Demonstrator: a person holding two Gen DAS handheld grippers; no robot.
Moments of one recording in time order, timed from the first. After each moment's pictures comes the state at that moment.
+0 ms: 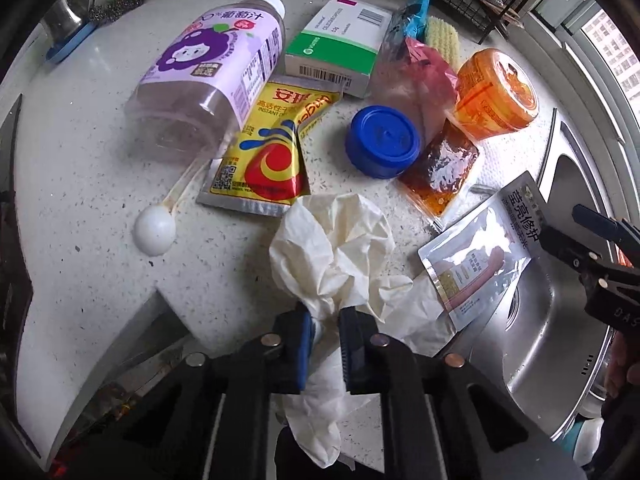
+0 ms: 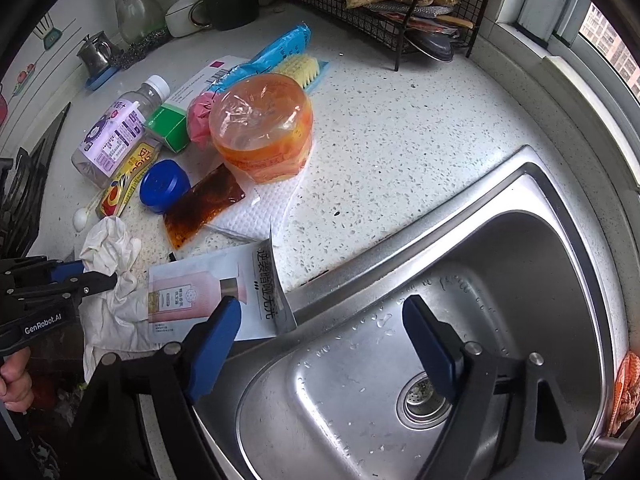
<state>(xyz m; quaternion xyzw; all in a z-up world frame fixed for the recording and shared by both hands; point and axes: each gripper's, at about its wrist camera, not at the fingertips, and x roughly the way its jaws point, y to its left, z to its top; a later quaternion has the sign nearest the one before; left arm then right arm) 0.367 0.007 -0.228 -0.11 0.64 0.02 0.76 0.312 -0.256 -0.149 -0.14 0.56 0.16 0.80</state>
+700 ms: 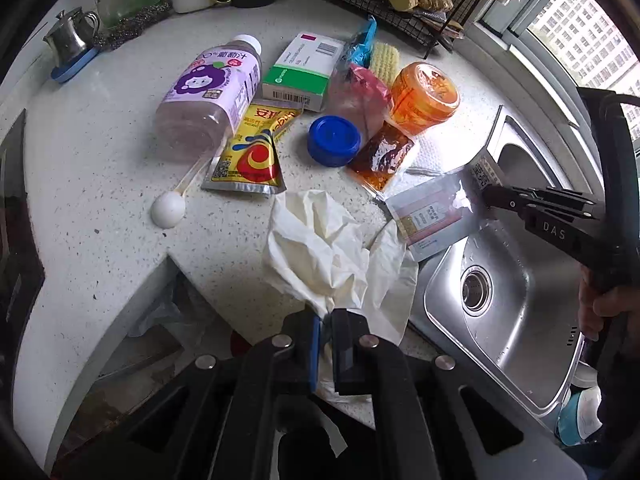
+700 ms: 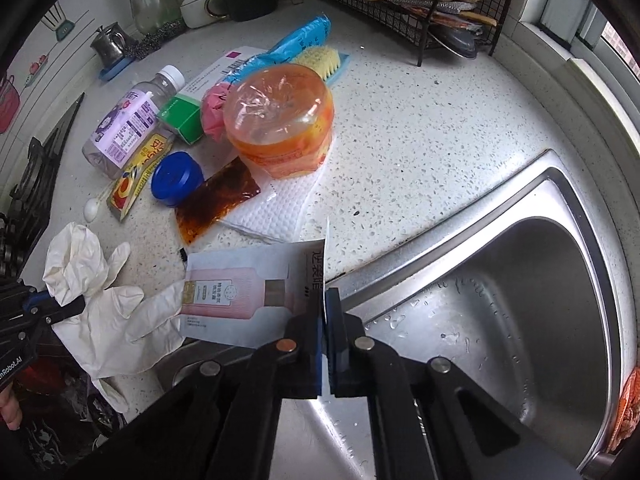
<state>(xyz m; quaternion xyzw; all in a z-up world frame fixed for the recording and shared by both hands) 0.305 0.000 -0.171 -0.11 0.60 -0.02 0.79 0.323 -0.243 -0.156 -0.13 0.56 0.19 0.79</state>
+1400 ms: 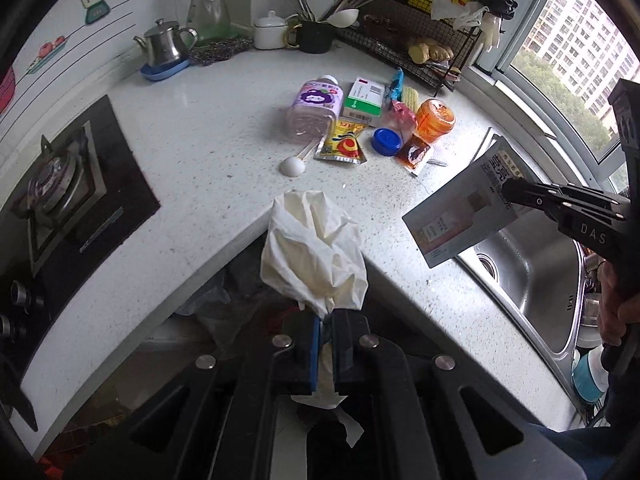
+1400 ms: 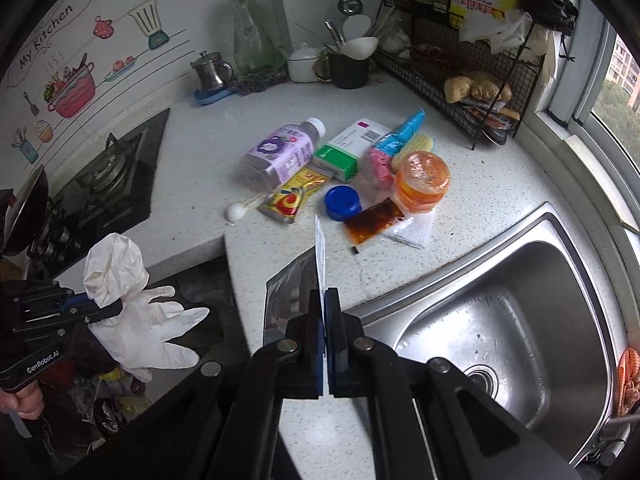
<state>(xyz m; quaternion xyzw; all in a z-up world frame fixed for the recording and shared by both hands) 0.148 0.077 -0.102 -0.11 0.53 0.02 0.84 0.176 -0.166 -0.079 -0.13 0.48 0.26 0.83</state>
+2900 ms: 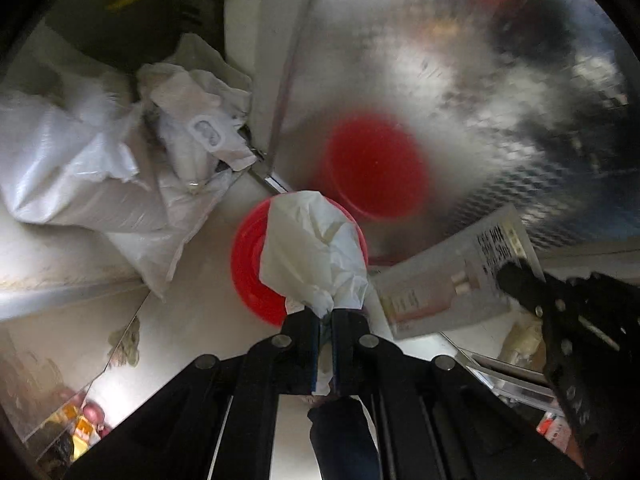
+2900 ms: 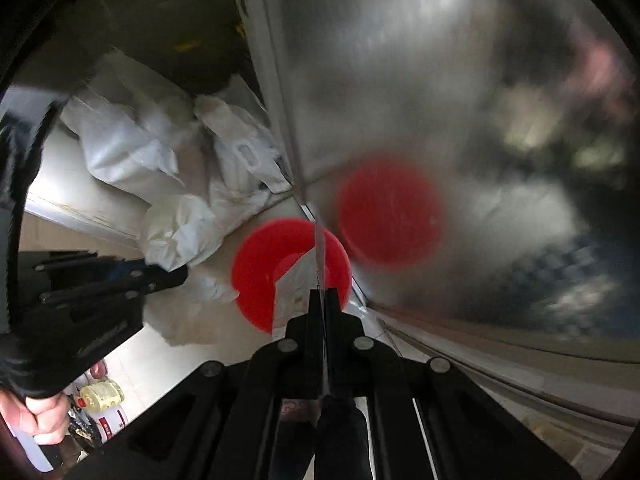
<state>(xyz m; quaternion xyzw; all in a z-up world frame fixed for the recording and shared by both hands) 0.158 0.086 -0.548 -0.13 0.65 -0.06 0.74 0.142 -0.095 -0.489 -0.15 0.60 0.13 0.78</state>
